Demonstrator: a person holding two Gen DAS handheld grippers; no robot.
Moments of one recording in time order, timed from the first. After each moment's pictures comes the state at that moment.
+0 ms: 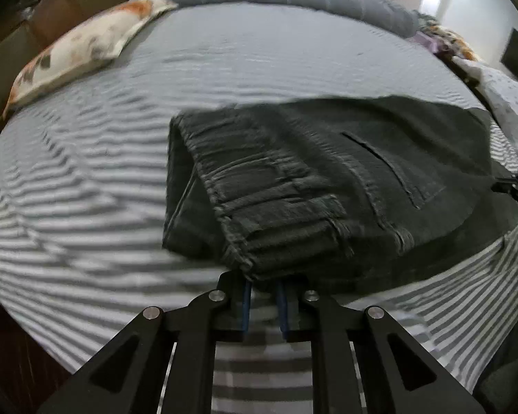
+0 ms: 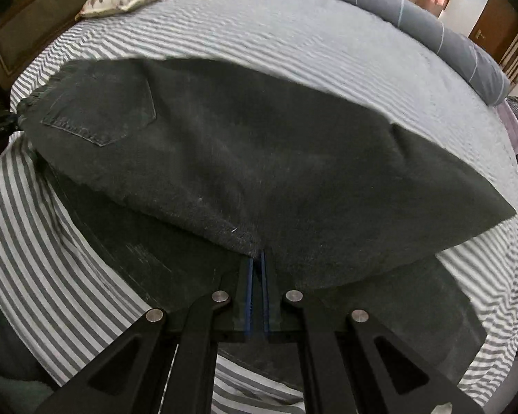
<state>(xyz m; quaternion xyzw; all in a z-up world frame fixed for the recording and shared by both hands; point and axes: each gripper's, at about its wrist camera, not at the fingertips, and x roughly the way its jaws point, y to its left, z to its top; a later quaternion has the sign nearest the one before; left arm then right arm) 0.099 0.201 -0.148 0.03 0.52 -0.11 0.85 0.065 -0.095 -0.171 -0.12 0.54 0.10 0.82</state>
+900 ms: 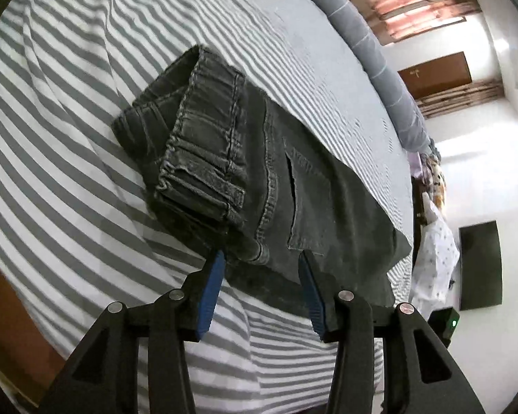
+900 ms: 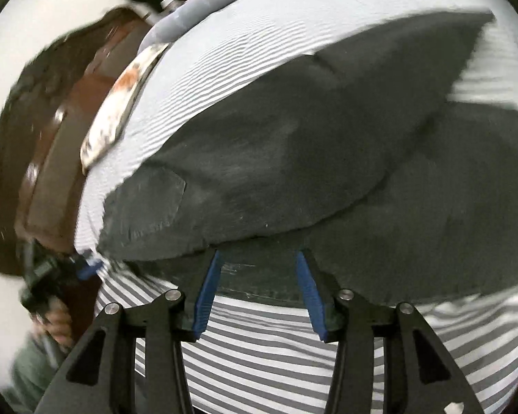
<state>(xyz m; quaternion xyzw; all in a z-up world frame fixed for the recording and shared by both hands) 0.068 0.211 -0.134 -0.37 0.54 -0.10 0.75 0.009 -0.166 -0.161 0.30 0.51 0.08 0.80</state>
